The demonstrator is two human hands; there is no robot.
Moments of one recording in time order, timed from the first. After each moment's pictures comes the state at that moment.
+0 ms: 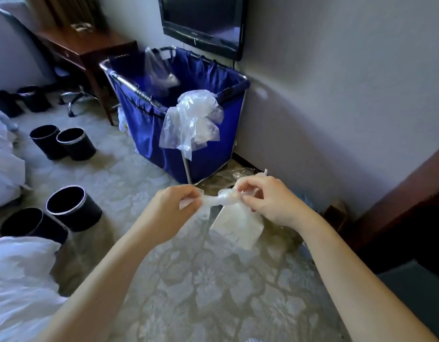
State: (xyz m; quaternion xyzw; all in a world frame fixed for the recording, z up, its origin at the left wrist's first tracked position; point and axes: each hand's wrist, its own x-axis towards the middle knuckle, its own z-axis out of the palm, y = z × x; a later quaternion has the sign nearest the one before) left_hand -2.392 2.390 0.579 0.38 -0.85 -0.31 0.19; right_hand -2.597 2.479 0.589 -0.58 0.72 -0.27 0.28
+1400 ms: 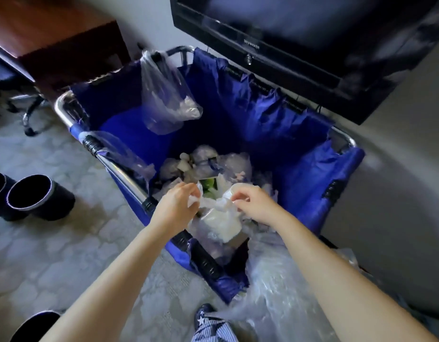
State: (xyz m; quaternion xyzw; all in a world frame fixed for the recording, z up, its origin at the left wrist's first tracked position) left_hand -2.565 1.513 0.469 0.43 -0.86 -0.28 0.08; right_hand -2.748 1.607 0.470 -0.47 0.76 -0.24 0.39
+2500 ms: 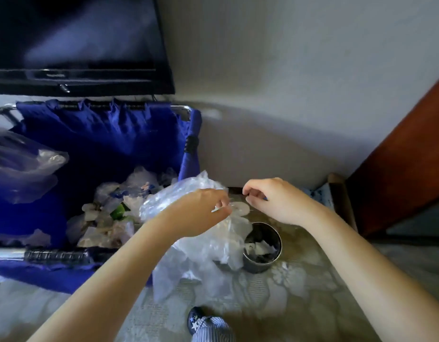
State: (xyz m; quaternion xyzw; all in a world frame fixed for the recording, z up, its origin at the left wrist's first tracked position) left_hand -2.657 1.776 0.560 -0.05 -0.96 -0.23 -0.15; right_hand -2.729 1.957 0.555 -0.31 0.91 -0.22 0.18
